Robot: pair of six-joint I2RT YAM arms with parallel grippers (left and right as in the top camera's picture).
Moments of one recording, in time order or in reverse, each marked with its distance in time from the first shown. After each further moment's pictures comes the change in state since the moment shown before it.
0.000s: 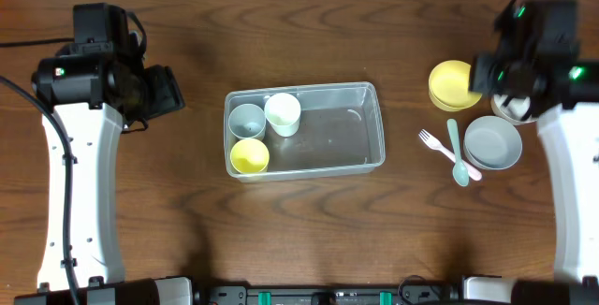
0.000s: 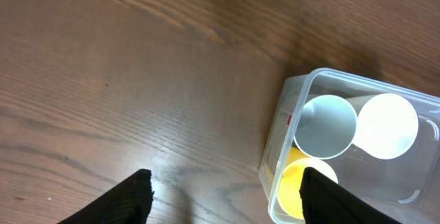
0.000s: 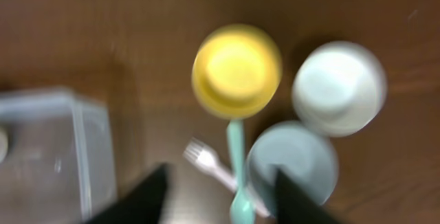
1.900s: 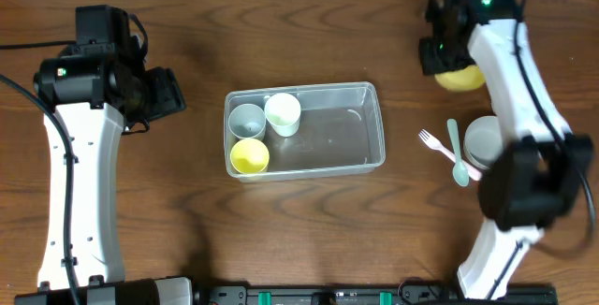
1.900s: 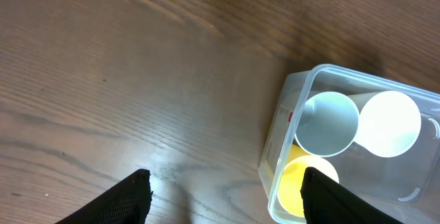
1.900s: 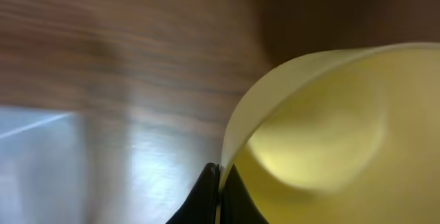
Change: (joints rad) left arm 0.000 0.000 -0.012 -0.003 0.003 -0.009; right arm 0.122 0.480 0.283 -0.062 -0.023 -0.146
